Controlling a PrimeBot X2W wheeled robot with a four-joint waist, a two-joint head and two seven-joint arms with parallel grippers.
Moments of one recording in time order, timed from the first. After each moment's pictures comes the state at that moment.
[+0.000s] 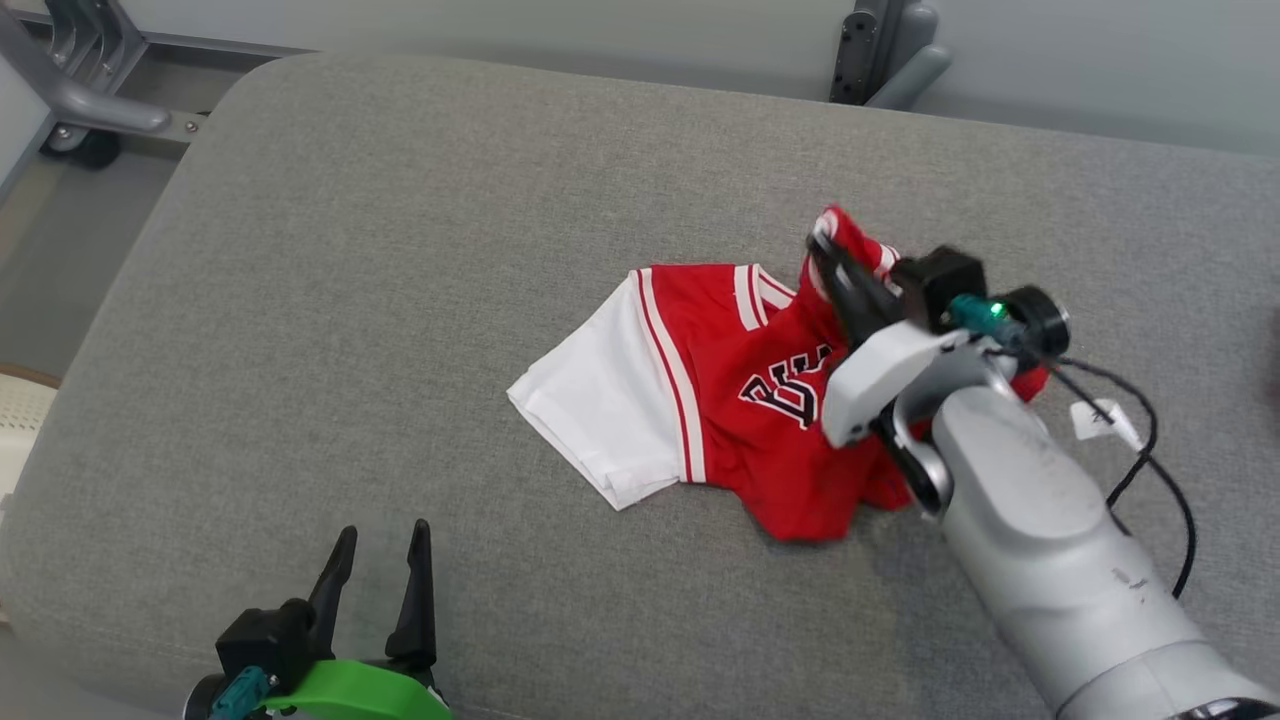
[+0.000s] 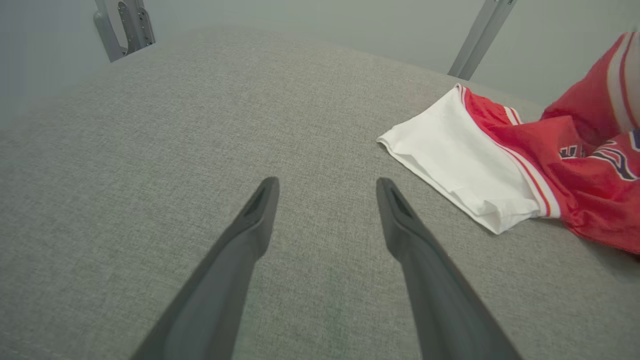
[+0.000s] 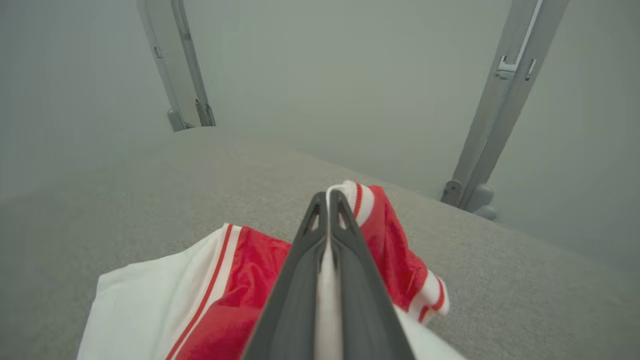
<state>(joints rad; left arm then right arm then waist) -0.02 0.05 -0.09 0.34 -0.31 -0.13 -0.26 -0.69 -0.05 0.32 0.79 0.14 0.13 -0.26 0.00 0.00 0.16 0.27</state>
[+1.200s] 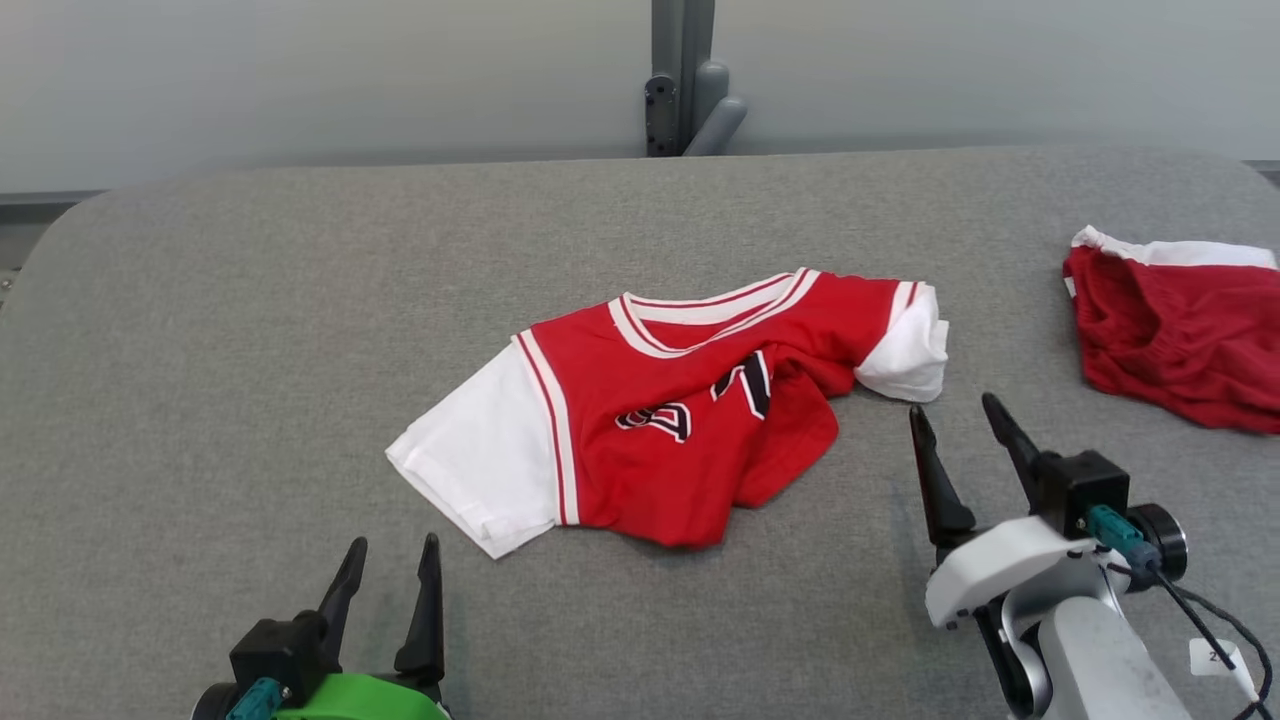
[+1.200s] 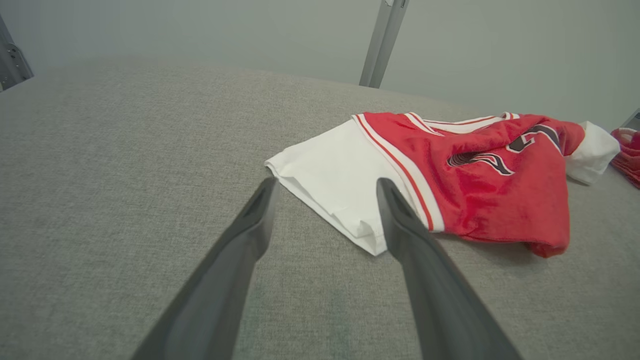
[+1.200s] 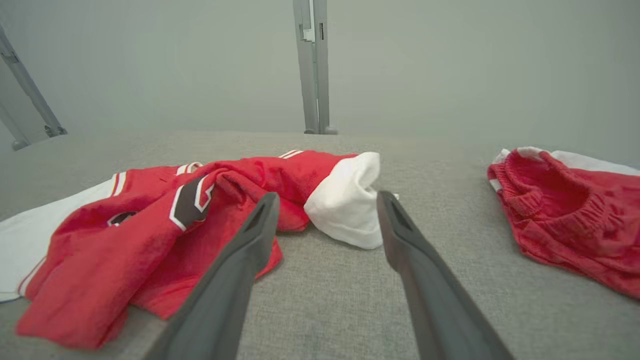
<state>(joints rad) 0.00 0.05 -0.11 0.33 -0.28 -0.13 -0.26 -0.24 -0.05 0.03 0.43 0.06 0.13 -0.26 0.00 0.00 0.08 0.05</state>
